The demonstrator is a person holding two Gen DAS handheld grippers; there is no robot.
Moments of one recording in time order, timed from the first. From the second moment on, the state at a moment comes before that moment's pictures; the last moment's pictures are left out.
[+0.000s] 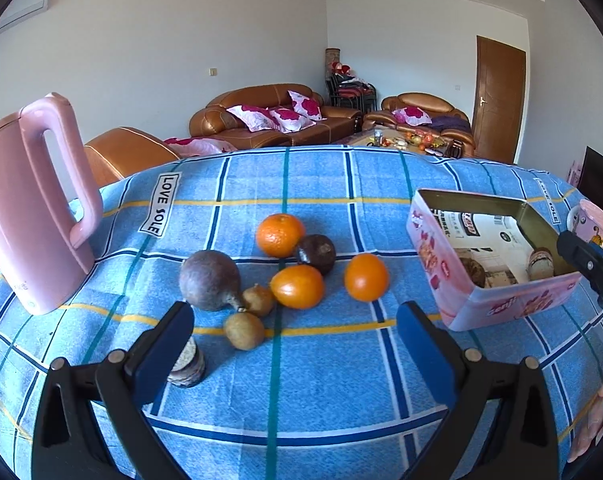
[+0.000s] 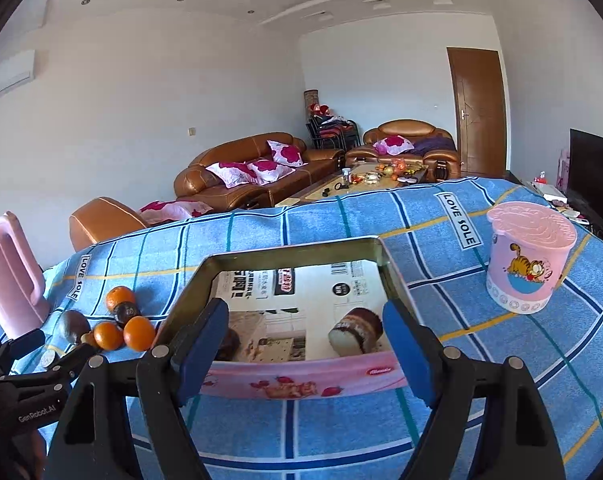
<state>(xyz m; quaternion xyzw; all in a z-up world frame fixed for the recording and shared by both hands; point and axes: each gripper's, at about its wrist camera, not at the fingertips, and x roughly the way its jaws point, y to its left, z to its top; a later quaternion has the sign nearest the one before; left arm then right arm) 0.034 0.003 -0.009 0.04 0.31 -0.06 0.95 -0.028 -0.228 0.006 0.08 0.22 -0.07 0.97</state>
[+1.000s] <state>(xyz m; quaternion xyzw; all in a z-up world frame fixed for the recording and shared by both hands) 0.070 0.102 -0.046 0.00 0.44 -0.06 0.89 0.004 -0.072 -0.022 0.05 0.33 0.10 0.94</state>
